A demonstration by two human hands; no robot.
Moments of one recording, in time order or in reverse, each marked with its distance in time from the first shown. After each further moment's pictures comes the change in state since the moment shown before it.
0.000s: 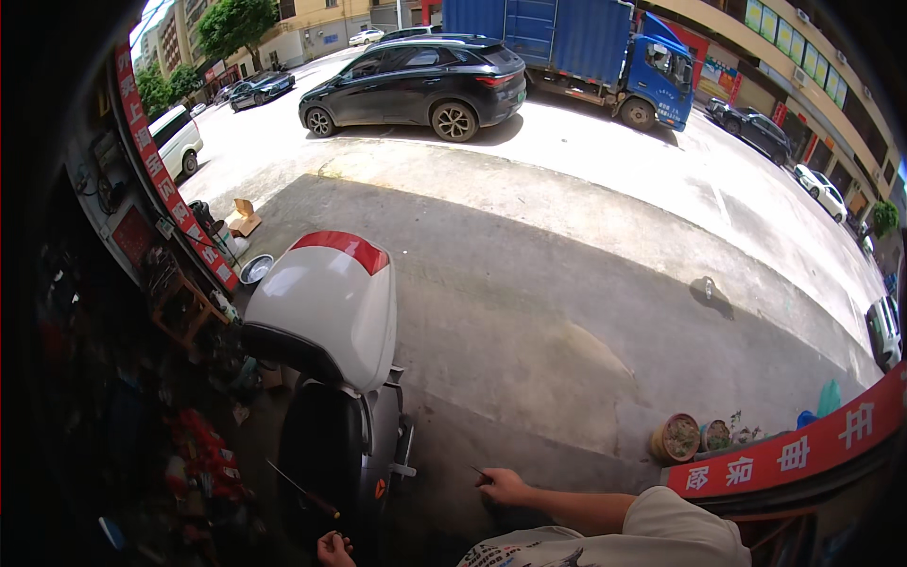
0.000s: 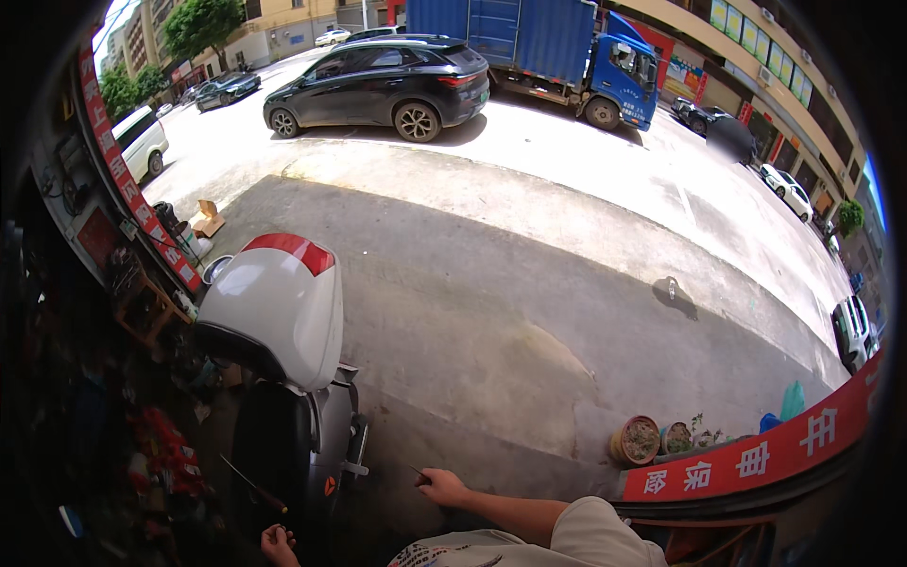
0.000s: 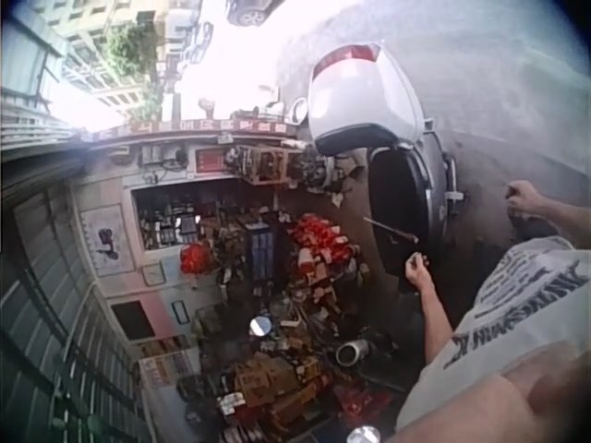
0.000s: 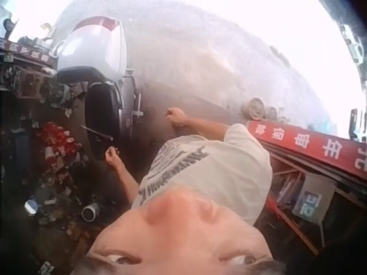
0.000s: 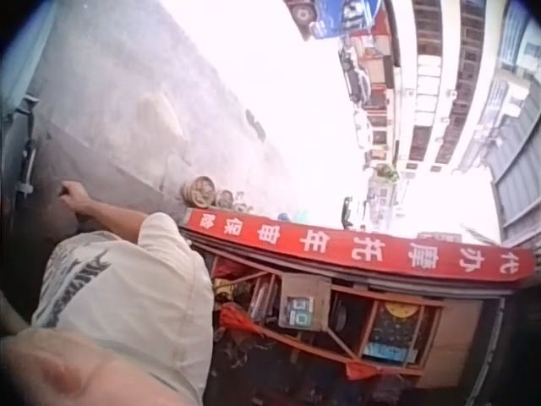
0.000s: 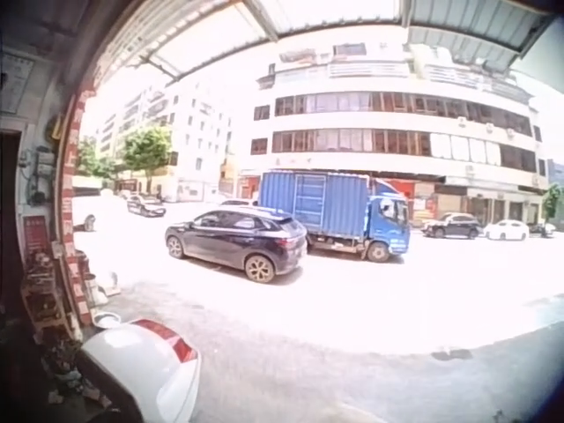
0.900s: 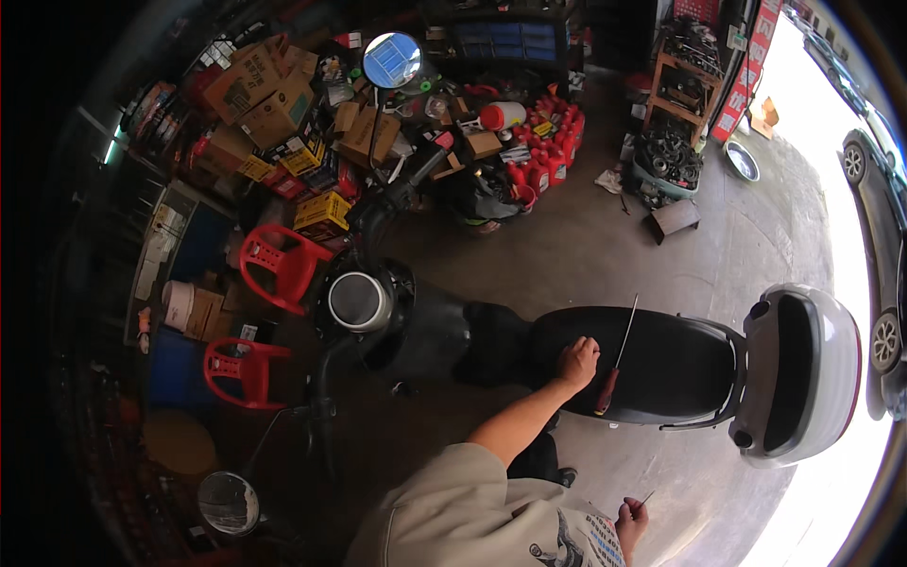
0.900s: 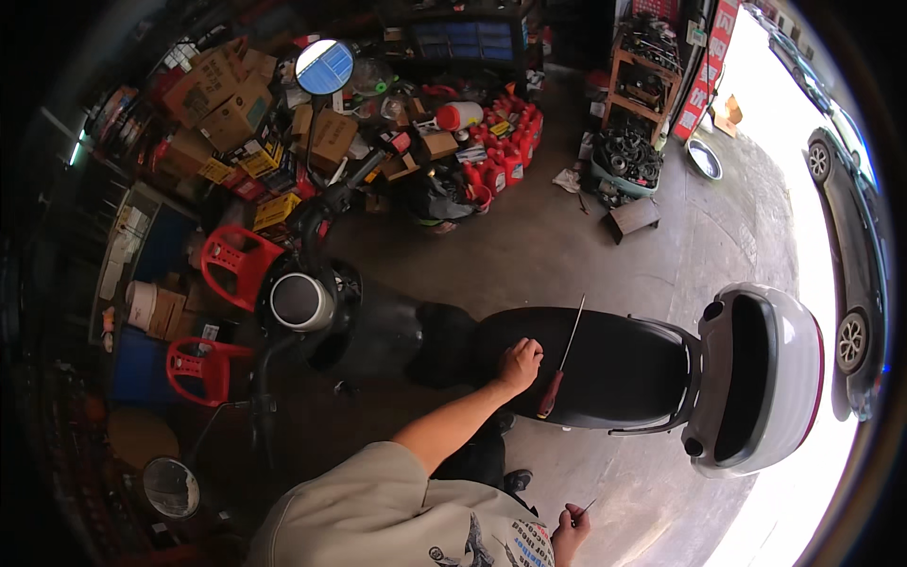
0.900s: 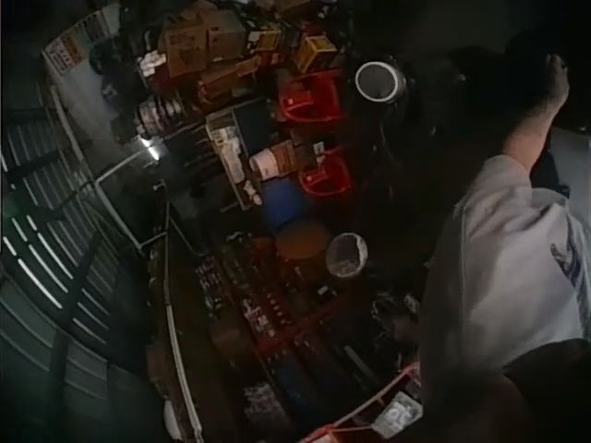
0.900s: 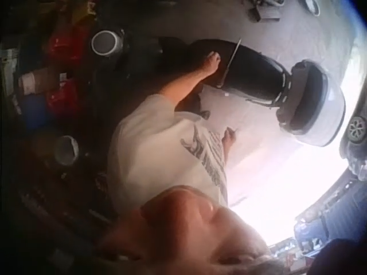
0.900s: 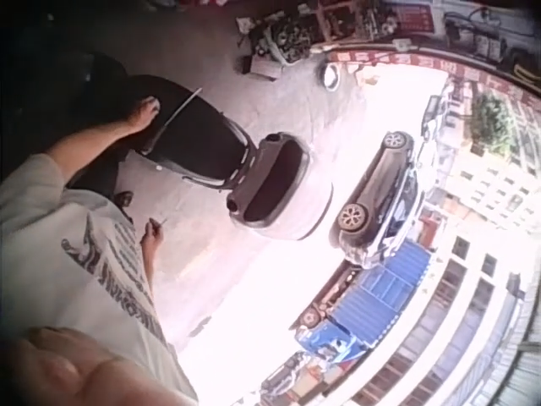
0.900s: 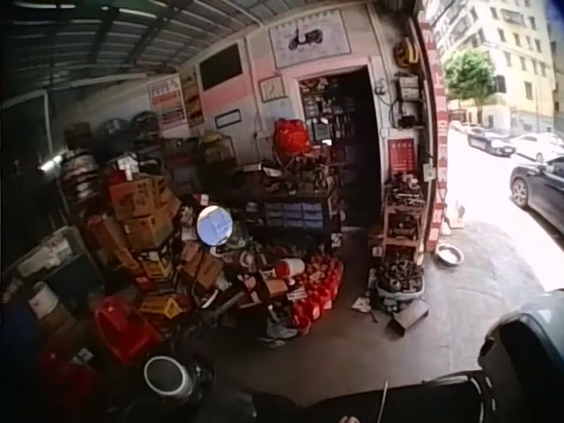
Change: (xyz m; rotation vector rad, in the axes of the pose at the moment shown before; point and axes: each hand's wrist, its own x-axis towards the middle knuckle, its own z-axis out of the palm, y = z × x) left_hand 0.208 -0.101 -0.018 0.349 0.448 0.205; right_hand 0.070 -0.071 0.135 -0.052 -0.050 0.015
